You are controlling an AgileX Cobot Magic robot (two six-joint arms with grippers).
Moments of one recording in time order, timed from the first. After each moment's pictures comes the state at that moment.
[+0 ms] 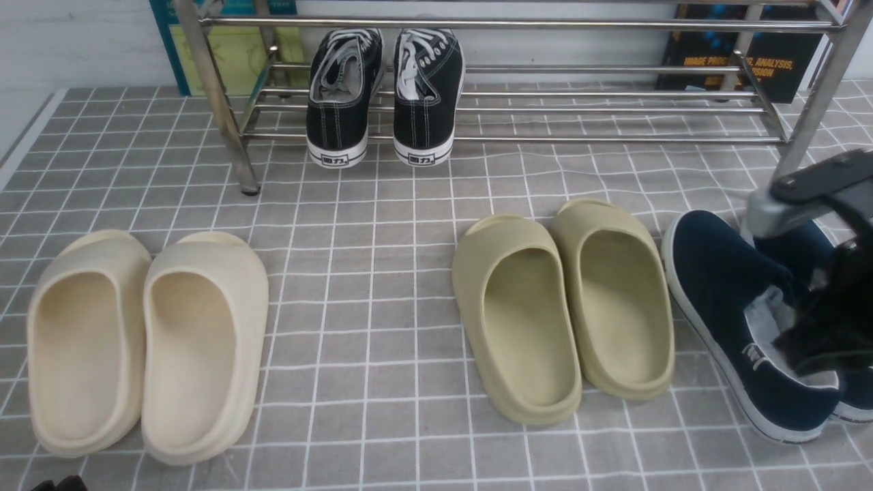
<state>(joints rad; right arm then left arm) 0.27 1.37 -1.00 0.05 1.02 -0.12 0.00 -0.01 0.03 -0.08 0.38 -0.16</state>
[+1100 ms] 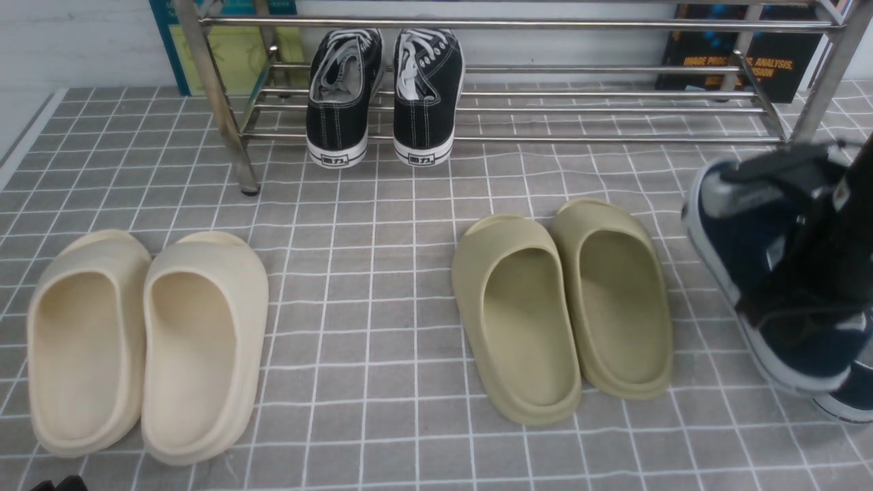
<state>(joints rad) 0.28 1.52 -1.21 0.02 1.14 -0.09 0.00 -0.01 0.03 -0.08 0.38 -0.16</state>
